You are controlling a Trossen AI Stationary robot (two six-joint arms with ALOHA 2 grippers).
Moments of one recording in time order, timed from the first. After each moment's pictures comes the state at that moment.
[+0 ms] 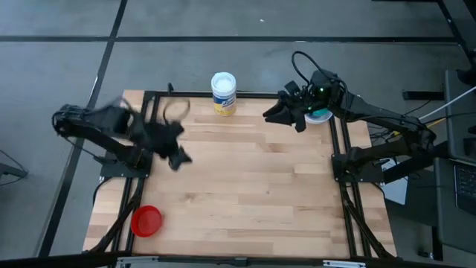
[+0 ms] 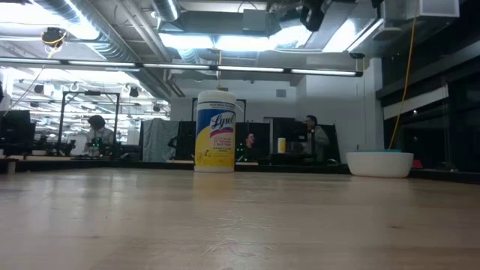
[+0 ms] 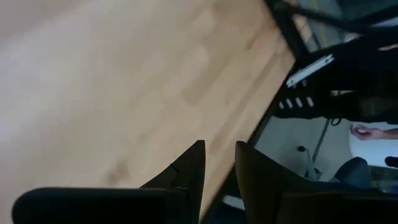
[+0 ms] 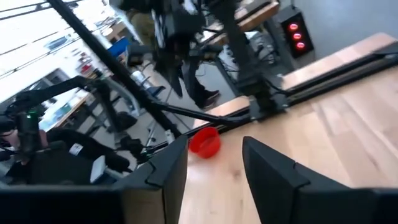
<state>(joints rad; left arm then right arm) -0.24 1.13 1.45 -1.12 -0.06 -1.12 -0.38 1.21 1.15 -0.12 -0.69 0.49</state>
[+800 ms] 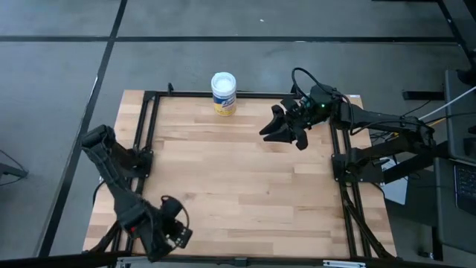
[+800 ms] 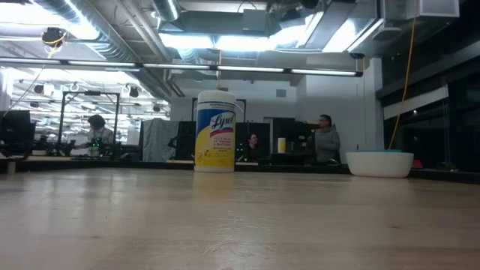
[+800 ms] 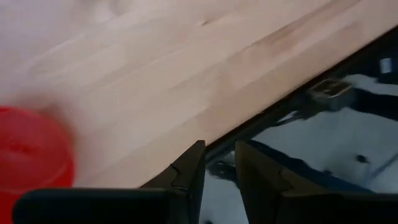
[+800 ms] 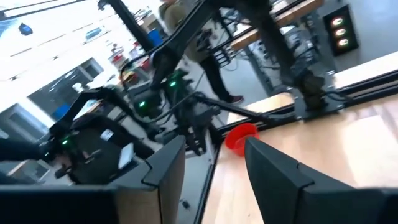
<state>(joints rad) -0.93 1.64 1.44 -1.06 -0.27 -2.04 -0.17 1.21 1.15 -0.04 -0.61 0.54</state>
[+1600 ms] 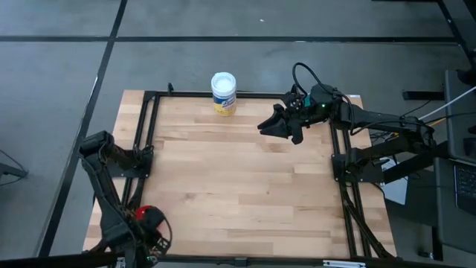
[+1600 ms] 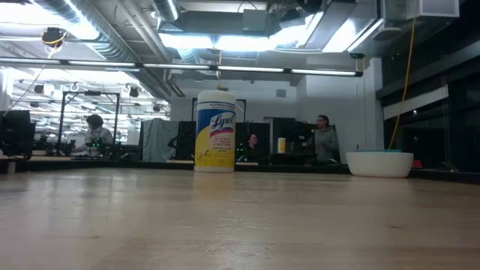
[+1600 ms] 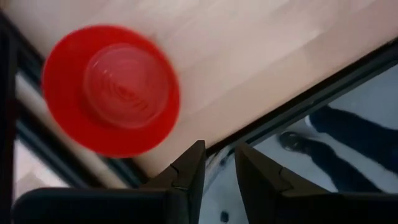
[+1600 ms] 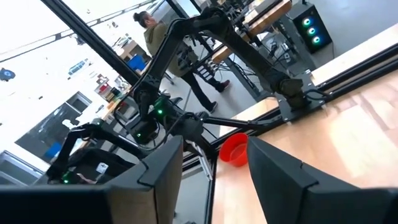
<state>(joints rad) -1.09 1.69 1.44 -1.21 -0.07 -2.12 -0.17 1.21 1.15 -0.03 -0.49 0.69</state>
